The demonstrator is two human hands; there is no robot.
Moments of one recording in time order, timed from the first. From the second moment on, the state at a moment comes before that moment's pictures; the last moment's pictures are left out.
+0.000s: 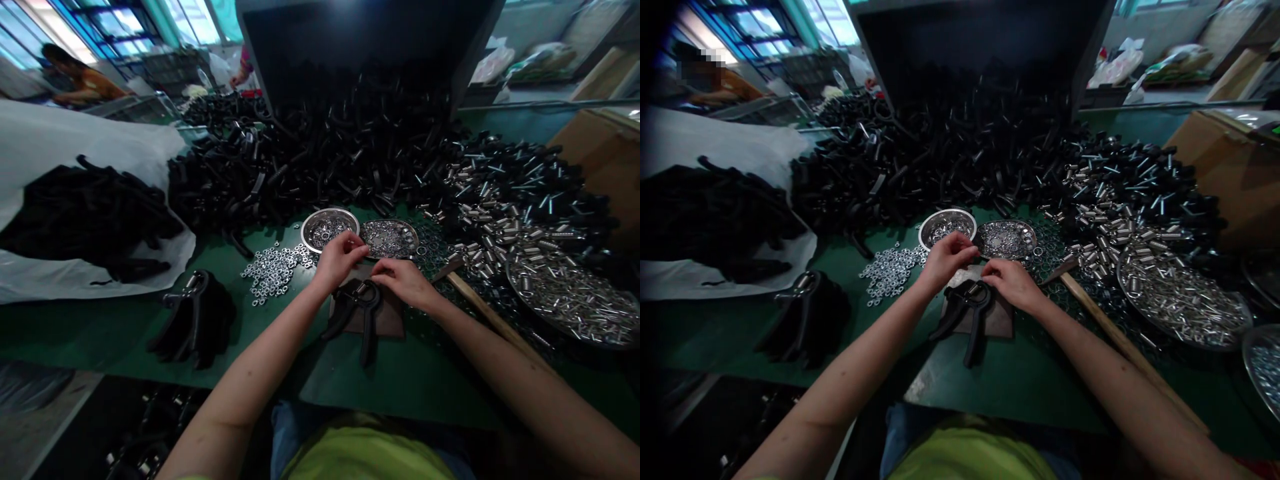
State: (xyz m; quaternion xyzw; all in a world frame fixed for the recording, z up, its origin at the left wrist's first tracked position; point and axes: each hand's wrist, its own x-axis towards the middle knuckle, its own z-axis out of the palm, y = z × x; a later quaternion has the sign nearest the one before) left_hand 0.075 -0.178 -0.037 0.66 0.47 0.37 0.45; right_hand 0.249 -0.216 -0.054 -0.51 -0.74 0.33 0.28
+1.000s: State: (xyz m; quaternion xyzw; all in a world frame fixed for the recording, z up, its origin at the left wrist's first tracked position) left_hand 0.031 -0.254 -0.064 0.51 0.54 0.35 0.57; right_hand 0.228 -0.206 -0.049 -0.52 -0.81 0.22 0.13
